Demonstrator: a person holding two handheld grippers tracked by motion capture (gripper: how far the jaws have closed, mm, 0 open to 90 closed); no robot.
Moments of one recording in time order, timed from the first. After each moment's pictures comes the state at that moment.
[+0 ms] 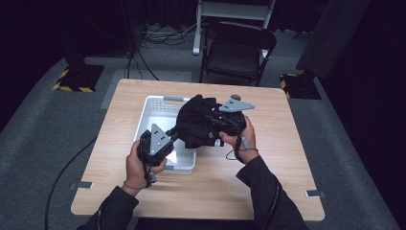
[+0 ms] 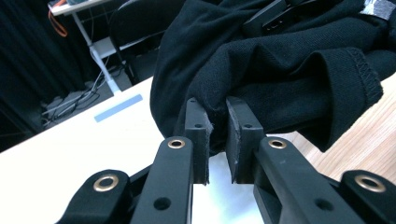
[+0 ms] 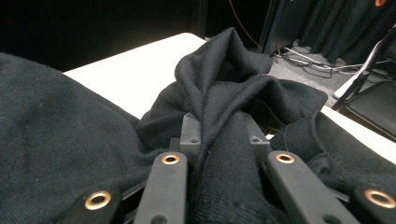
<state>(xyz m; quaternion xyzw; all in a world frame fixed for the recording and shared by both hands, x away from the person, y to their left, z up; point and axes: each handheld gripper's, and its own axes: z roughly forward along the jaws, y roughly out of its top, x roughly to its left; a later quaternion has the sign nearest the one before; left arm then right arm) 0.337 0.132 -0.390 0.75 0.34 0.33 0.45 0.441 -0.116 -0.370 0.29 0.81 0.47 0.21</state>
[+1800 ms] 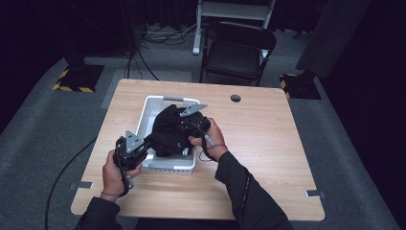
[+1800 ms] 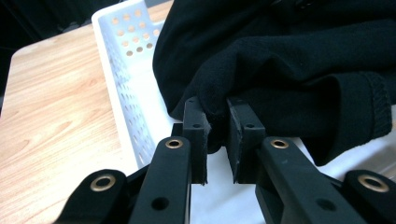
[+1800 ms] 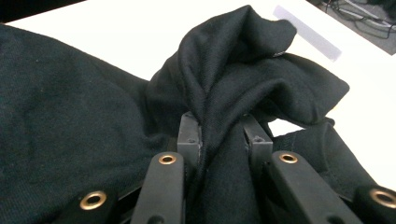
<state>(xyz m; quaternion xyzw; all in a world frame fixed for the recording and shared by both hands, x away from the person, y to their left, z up) 0.346 0.200 -0.441 0.76 0.45 0.29 0.37 0.467 -0.022 -0.420 0.26 0.88 0.37 0.15</state>
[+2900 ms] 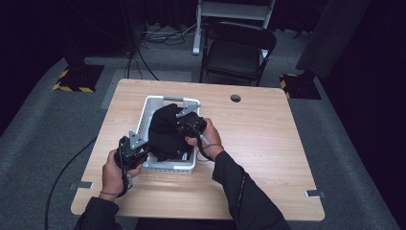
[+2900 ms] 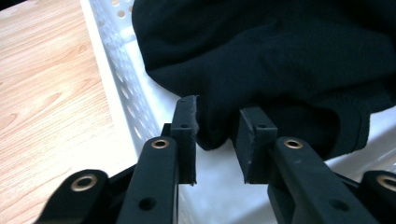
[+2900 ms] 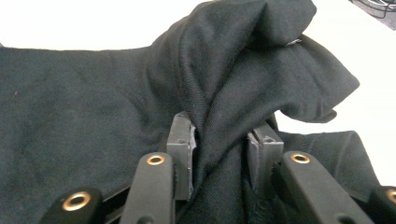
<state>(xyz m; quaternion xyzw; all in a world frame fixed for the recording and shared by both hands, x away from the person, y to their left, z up) 0.357 0.201 -0.452 0.79 0.46 0.26 0.32 0.474 -0.010 -0.433 0.27 0.89 0.33 0.16</state>
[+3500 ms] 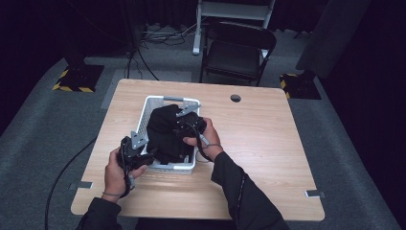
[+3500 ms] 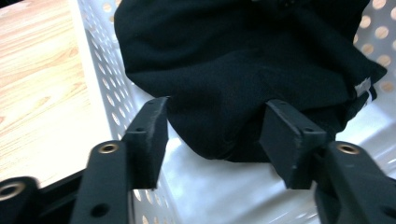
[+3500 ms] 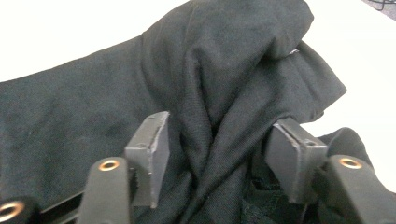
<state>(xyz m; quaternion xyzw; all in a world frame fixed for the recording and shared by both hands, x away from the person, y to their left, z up) 0.354 0.194 -0.449 0.78 0.46 0.25 0.34 0.477 -0.008 -0.439 0.29 0.88 0.33 0.16</state>
